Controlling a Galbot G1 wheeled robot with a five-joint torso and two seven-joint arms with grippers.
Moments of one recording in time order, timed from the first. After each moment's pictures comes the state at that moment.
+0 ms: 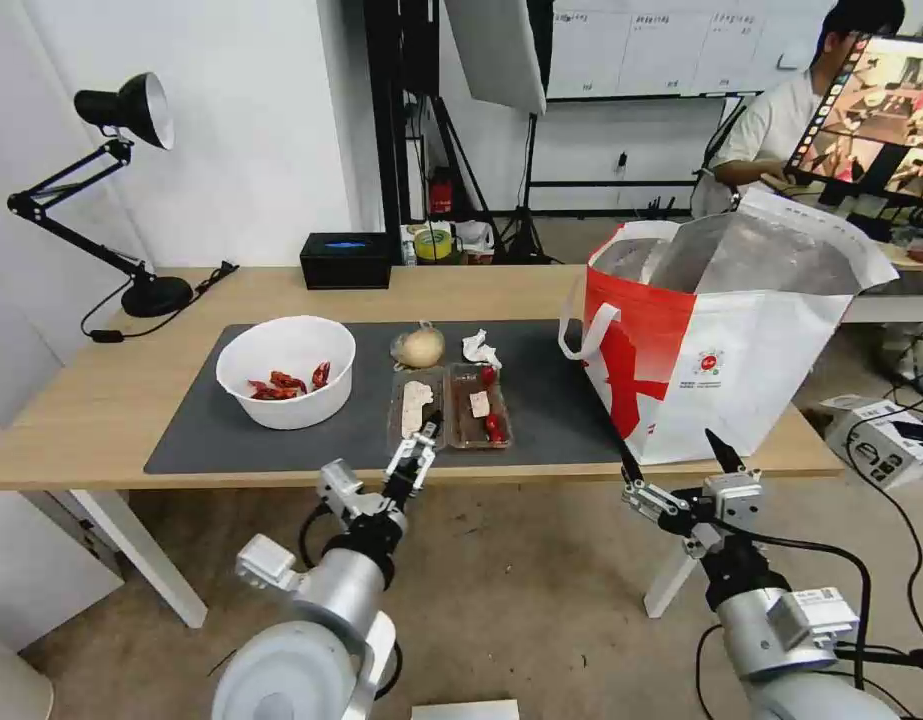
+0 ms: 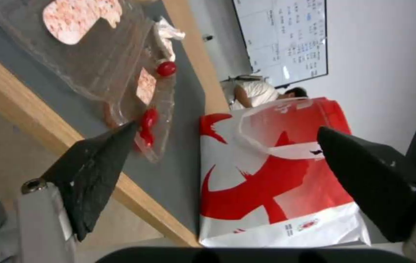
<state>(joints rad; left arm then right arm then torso) 1.46 -1.48 -0.22 -2.36 -1.27 0.21 -0.51 -1.75 1.23 0.57 2.39 0.19 -0.10 0.13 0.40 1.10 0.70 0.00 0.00</state>
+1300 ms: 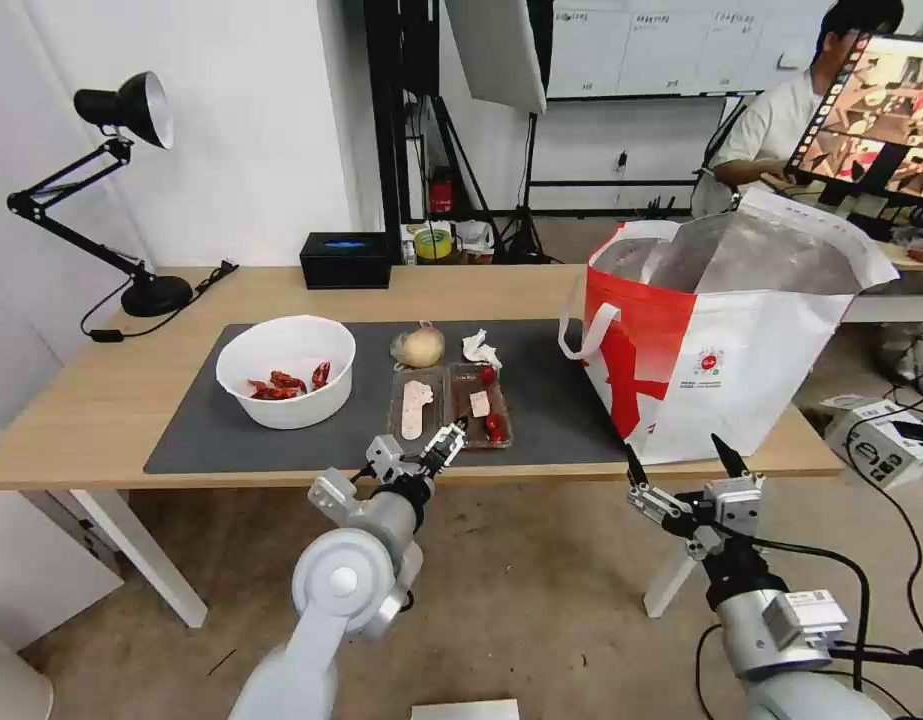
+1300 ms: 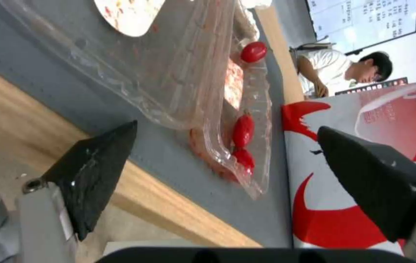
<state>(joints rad) 1.16 -1.40 -0.17 -2.05 -1.35 0.24 -0.66 -1.74 1.24 0.58 2.35 0.15 -0.07 0.13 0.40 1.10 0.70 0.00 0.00</state>
